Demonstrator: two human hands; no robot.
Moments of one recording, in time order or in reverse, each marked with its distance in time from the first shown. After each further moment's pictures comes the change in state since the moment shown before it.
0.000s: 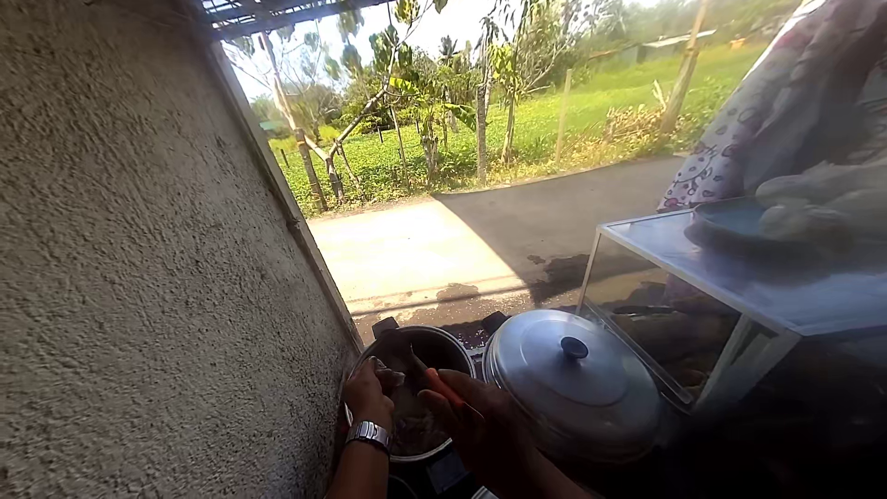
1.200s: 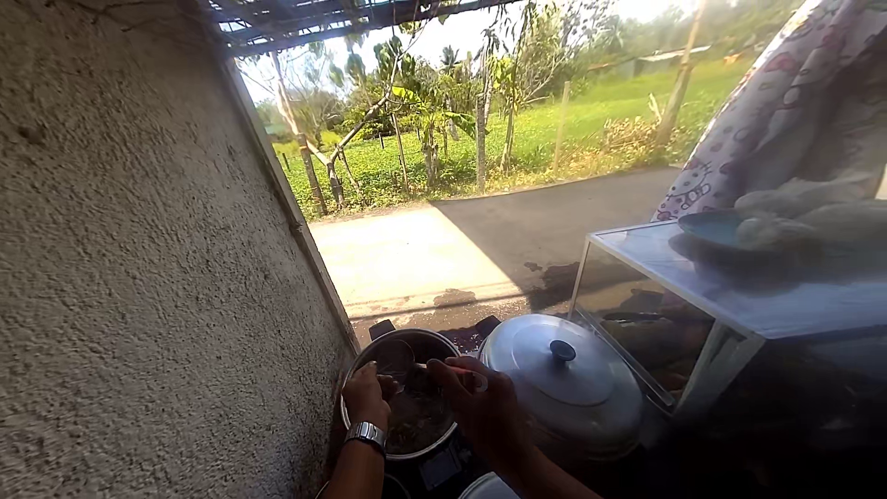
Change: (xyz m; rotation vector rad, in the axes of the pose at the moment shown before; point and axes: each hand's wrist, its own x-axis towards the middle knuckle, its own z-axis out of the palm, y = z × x) left_hand -0.013 -0.003 -0.005 0.112 -0.057 0.005; right_hand 0.015 -0.009 -0.016 0.232 0.017 0.380
